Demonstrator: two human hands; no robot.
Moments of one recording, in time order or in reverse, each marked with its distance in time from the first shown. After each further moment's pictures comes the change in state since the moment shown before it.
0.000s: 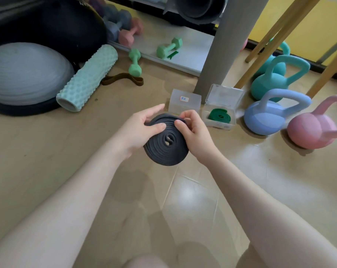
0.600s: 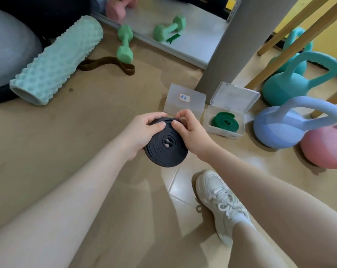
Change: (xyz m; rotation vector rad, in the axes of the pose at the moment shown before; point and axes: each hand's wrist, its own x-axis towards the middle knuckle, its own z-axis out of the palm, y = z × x) left_hand 0.153 -0.070 0.016 -0.091 0.014 -0.169; right_hand 0.133 0.097 -0.006 -0.107 -0.156 0.165
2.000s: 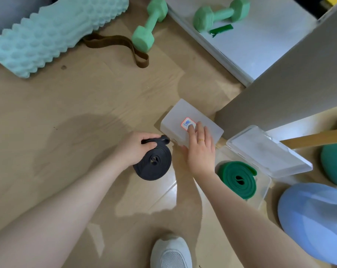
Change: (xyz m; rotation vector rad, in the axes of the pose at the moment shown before) left_hand 0.198 -0.068 0.047 0.164 0.315 -0.239; right_hand 0.202 0.168 -0.067 -1.027 0.016 -0.338
